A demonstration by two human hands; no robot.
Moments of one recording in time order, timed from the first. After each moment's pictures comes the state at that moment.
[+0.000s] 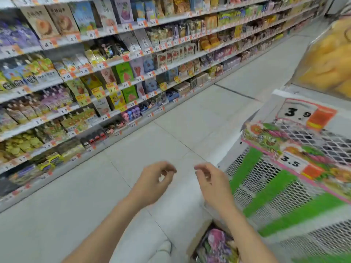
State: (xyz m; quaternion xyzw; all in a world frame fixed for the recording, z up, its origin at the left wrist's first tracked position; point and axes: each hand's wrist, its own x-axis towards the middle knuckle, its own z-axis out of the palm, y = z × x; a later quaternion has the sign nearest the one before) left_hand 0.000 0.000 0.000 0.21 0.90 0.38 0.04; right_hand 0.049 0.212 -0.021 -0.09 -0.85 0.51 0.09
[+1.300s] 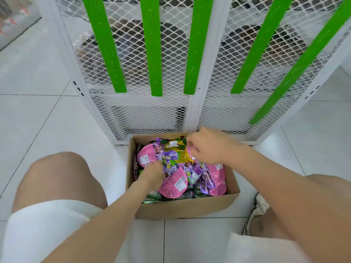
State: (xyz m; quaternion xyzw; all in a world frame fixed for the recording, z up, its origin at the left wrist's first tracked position) left_hand 0.105 0.215 -0.788 0.48 0.82 0.04 0.30; right_hand 0.266 0.351 -0.579 -0.22 -0.96 0.06 -0.17
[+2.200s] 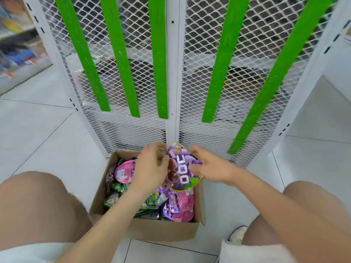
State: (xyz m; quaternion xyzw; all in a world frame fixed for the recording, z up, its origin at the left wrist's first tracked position) left_hand 0.246 0.300 -0.617 0.35 0.83 0.41 0.11; right_hand 0.390 0.459 -0.593 -0.22 -0.81 0.54 -0.04
